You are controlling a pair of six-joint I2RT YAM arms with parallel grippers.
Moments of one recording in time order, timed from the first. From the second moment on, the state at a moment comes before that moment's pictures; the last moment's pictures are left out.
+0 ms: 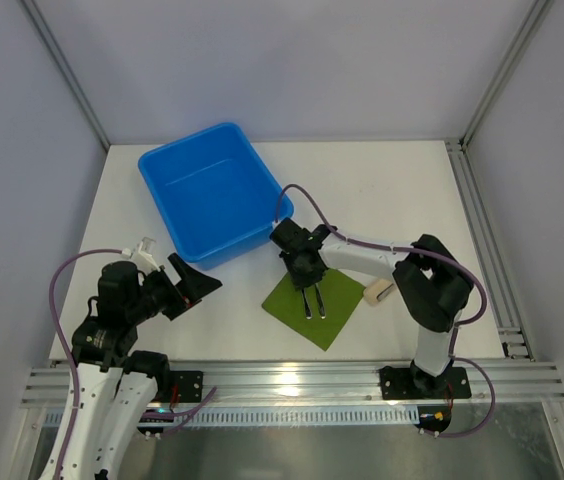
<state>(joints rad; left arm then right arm) -0.15 0.46 0.66 -0.78 0.46 -0.83 0.85 1.84 1.24 -0.65 0.13 0.43</state>
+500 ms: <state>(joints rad) -0.15 0.46 0.66 -0.78 0.46 -0.83 0.87 1.87 1.24 -0.65 0.14 0.45</state>
